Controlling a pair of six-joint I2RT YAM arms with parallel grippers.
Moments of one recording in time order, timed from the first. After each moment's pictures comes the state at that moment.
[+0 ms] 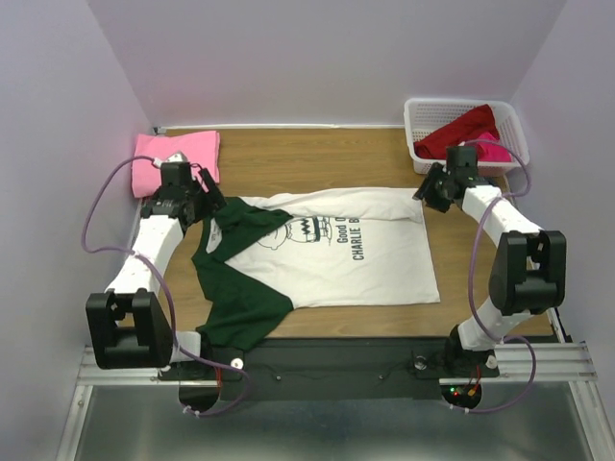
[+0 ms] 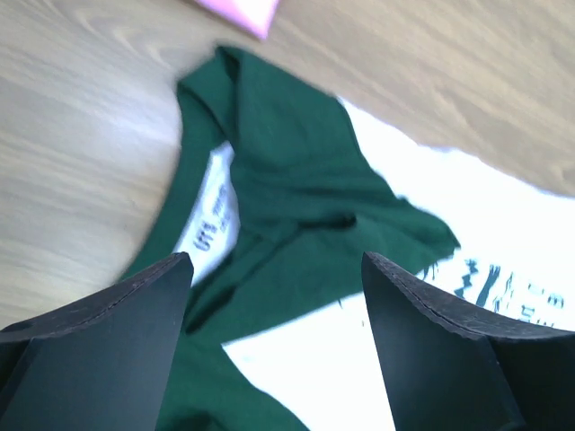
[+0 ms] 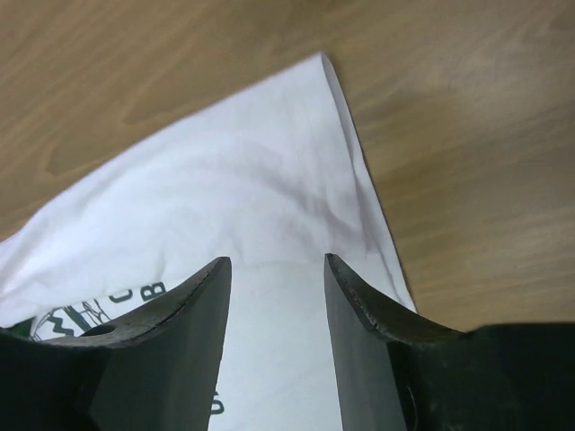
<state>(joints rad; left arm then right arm) 0.02 1.35 1.03 -0.45 -0.03 -0.49 0.01 1.63 1.20 -0.39 -0.04 0.54</state>
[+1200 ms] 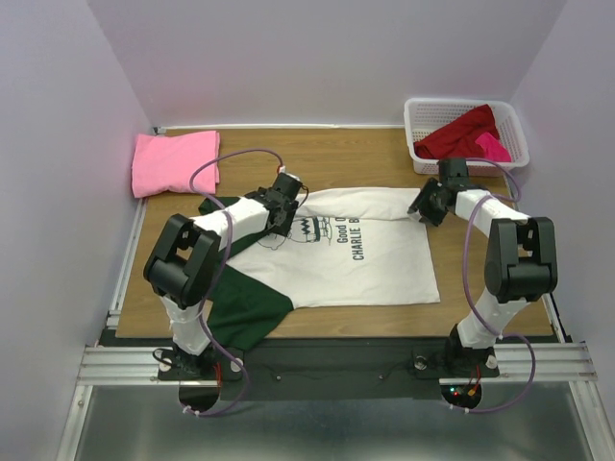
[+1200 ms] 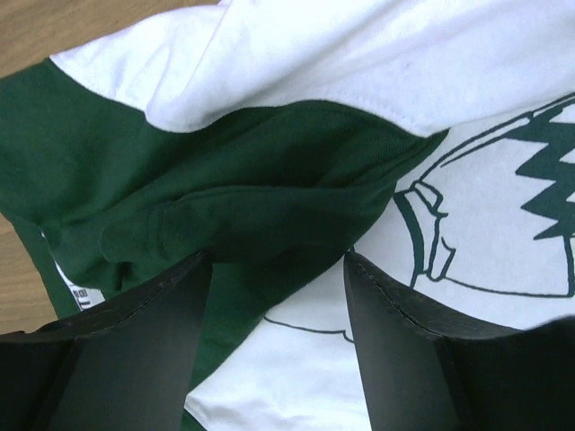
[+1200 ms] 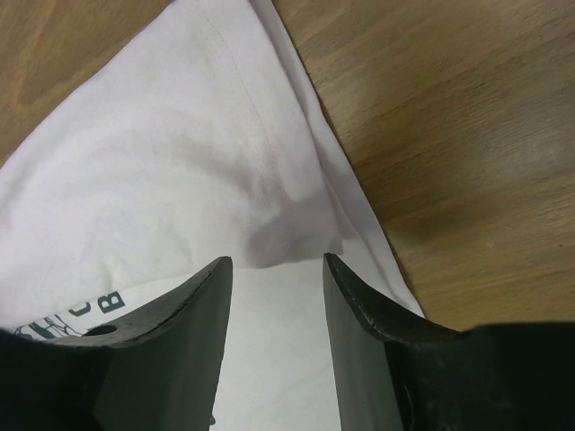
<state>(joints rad) -0.56 1.79 1.16 -0.42 -0.41 -0.12 0.01 1.73 1.10 -0.36 -0.04 0.65</state>
